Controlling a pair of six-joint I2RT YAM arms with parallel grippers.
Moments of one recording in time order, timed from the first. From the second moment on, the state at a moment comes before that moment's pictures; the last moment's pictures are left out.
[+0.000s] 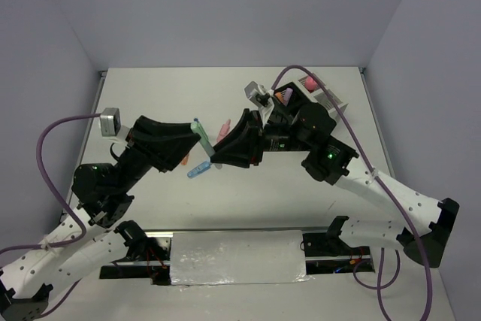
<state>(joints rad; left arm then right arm) -0.73 0.62 0.70 0.59 0.21 -0.84 0.90 1.10 1.14 0.14 -0.70 0.51</state>
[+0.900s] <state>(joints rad) -0.74 0.71 0.78 0.39 0.32 -0.74 0.88 1.11 1.11 0.22 -0.65 0.56</state>
